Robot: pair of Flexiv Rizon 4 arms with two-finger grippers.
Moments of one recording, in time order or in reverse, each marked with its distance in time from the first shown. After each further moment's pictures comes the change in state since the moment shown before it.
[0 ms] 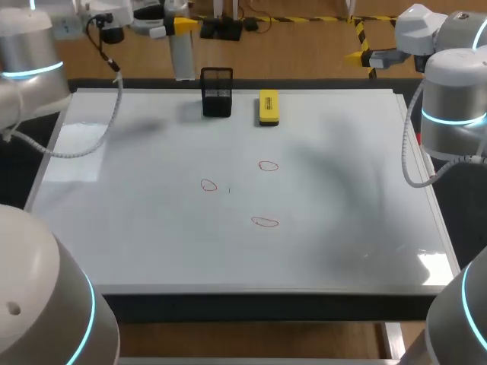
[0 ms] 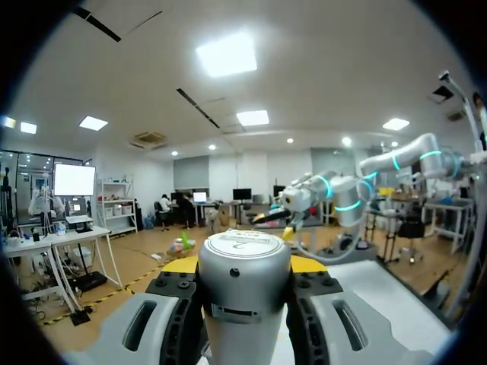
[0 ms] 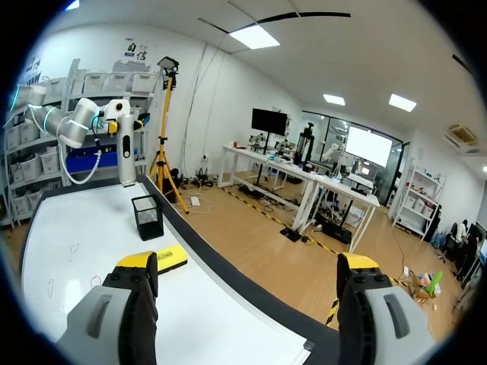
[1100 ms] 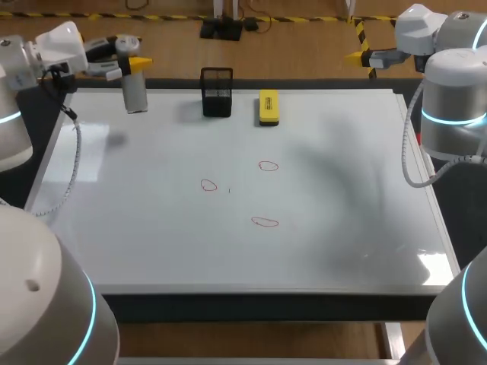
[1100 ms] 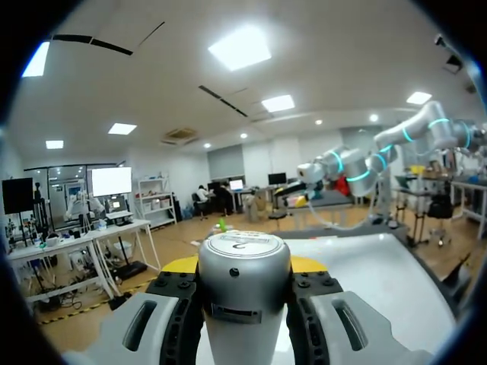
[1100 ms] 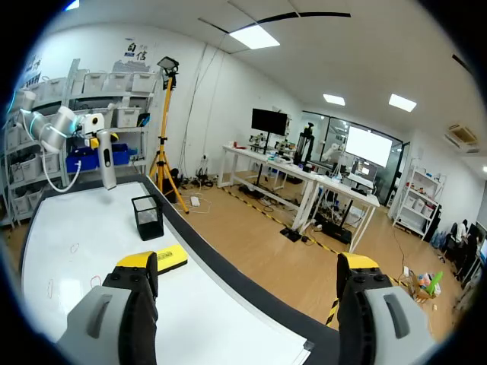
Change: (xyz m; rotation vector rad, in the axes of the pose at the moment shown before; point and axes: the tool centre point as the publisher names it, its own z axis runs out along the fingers) left arm 0.035 0.039 -0.104 -0.088 -0.228 0.075; right arm 0.000 0.000 0.000 0.000 0.000 0.000
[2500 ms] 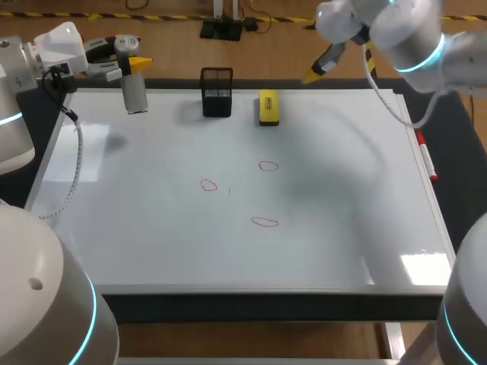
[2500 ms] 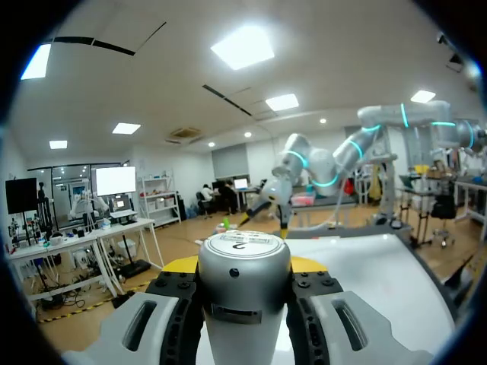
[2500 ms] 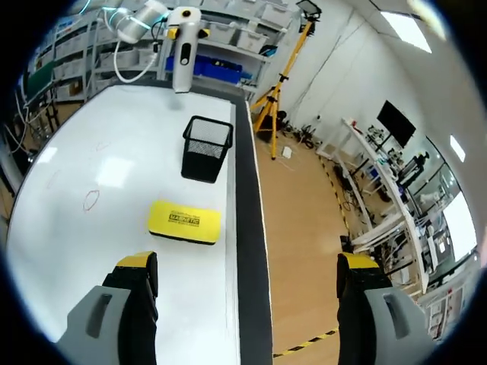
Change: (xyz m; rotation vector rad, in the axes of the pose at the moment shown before) left arm 0.004 -0.003 -0.001 -0.006 -0.025 0.000; right arm 0.081 -0.030 0.150 0.311 0.539 -0.610
